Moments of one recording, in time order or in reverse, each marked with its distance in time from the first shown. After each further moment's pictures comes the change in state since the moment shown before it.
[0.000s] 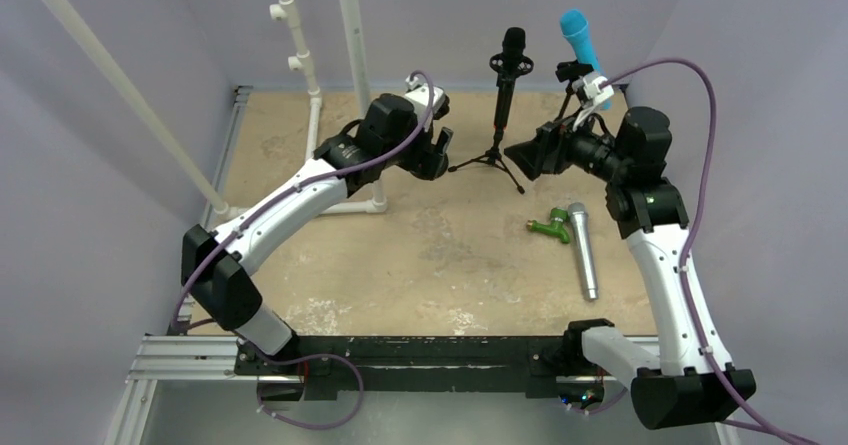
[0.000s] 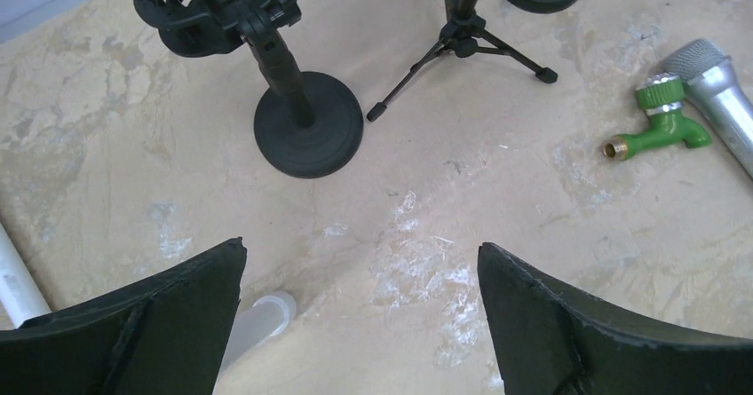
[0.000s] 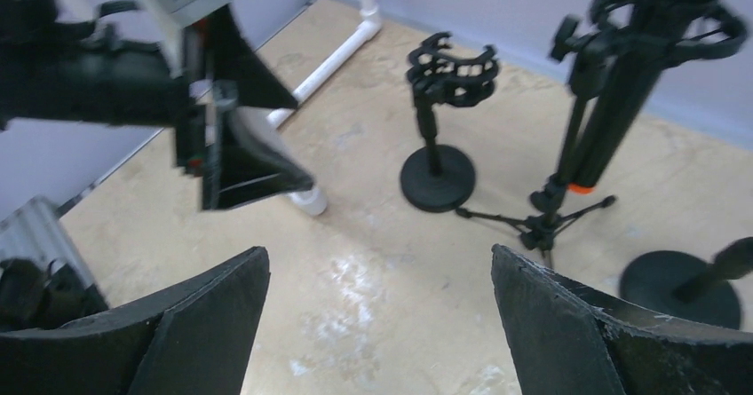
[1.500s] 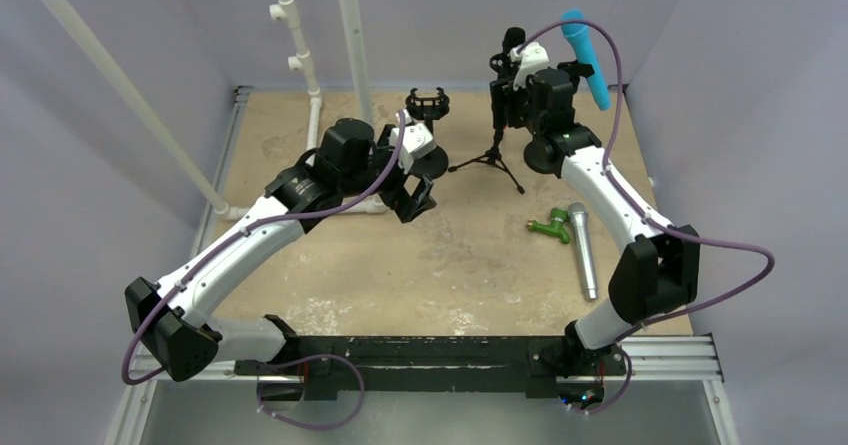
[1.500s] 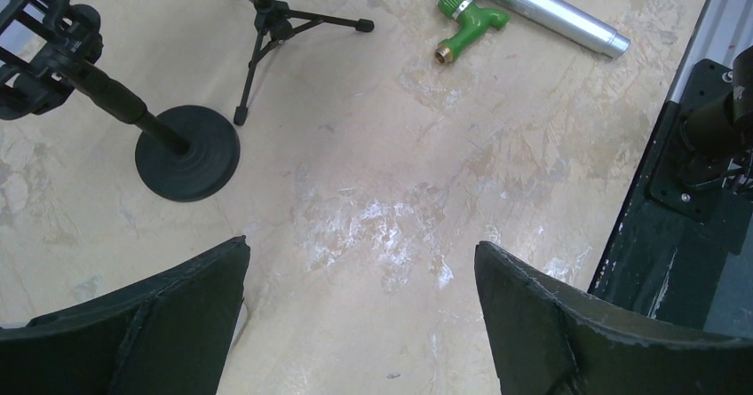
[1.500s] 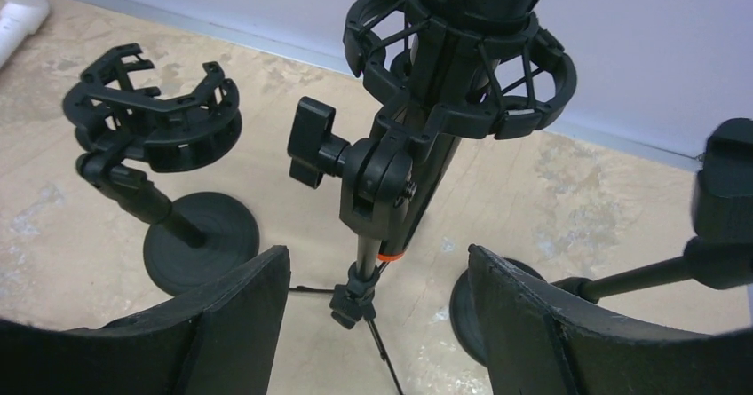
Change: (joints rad) left arm 0.001 -0.329 -0.220 -0.014 0.441 0.241; right arm 0.209 0.525 0.193 0.245 0.759 -0.168
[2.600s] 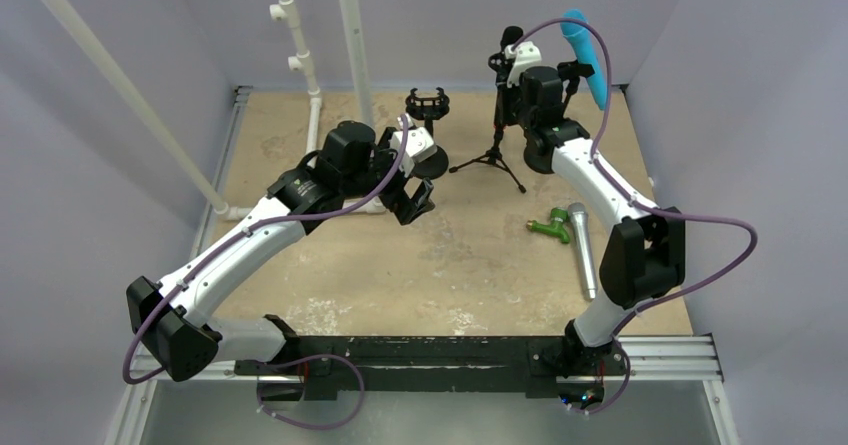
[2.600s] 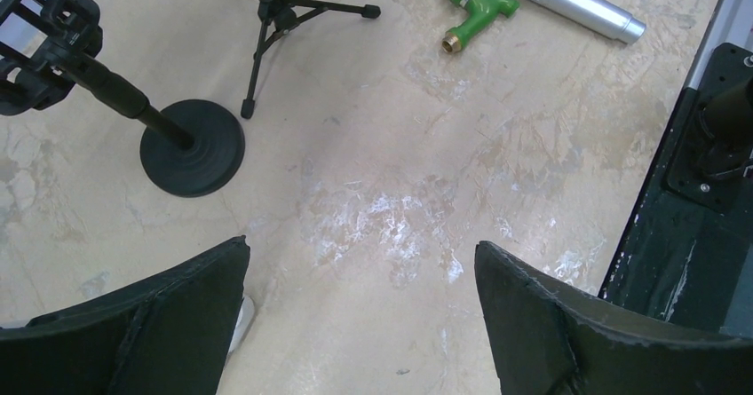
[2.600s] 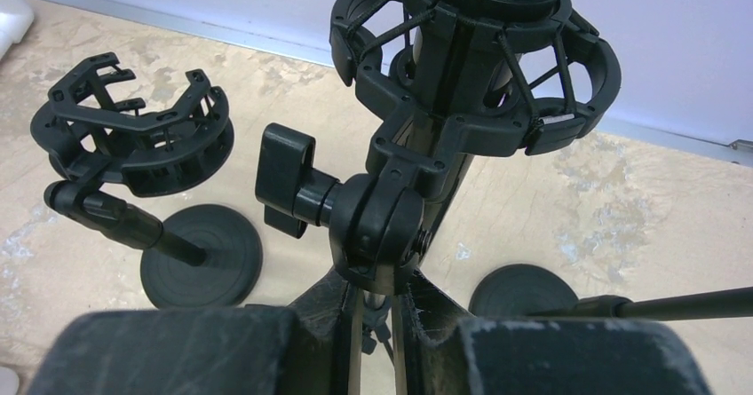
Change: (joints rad) left arm 0.000 0.000 -0.029 0.009 -0.009 0.026; right arm 0.002 0.119 0.055 0.027 0.022 0.050
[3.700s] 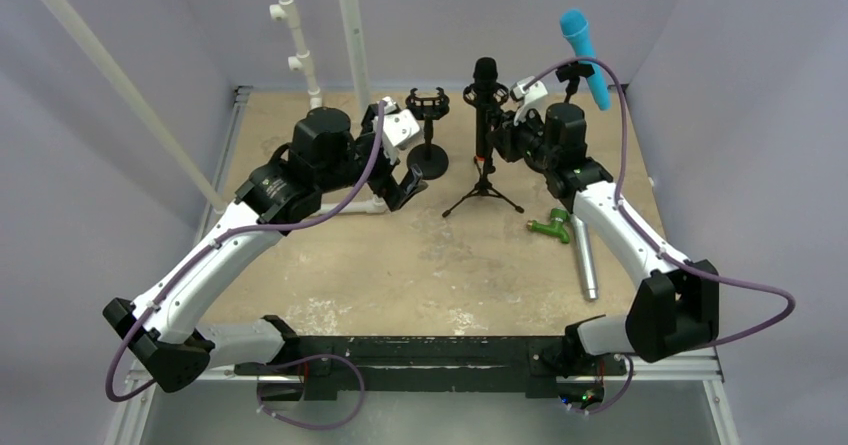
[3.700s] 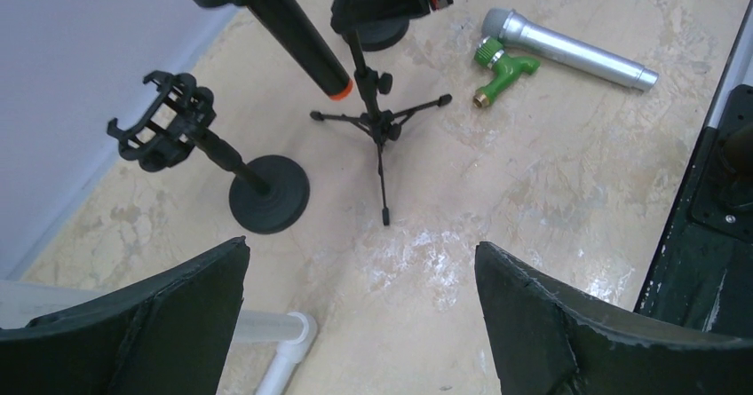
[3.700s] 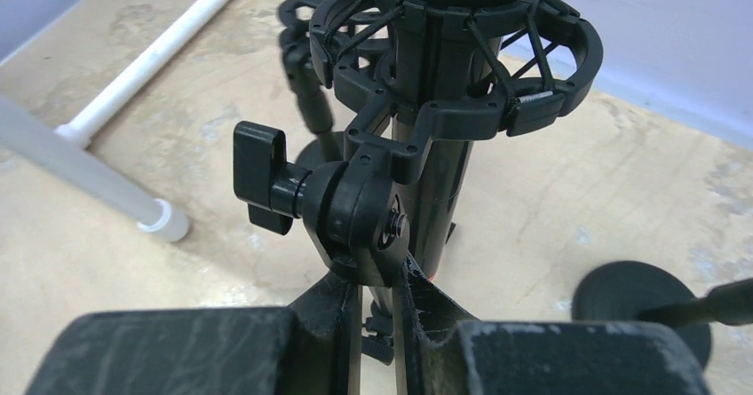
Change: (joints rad) left arm 0.000 -0.060 0.123 -0.063 -0.048 0.068; right arm -0.007 -0.291 -0.335 0.088 -0.358 0.013
